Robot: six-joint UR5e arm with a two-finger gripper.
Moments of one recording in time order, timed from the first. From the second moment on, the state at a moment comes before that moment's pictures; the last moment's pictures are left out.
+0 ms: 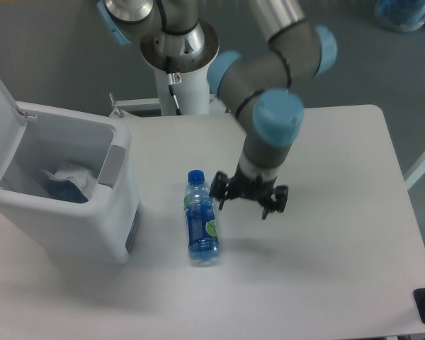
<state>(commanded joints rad) 2.46 -2.01 -1.63 -1.09 1.47 0.59</state>
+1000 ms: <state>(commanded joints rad) 2.35 -2.20 -1.43 -1.26 1.52 0.39</state>
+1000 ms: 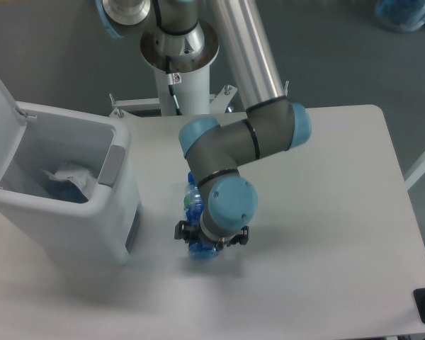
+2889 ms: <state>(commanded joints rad) 2.46 -1.88 -1.25 -0.89 0.92 0.38</state>
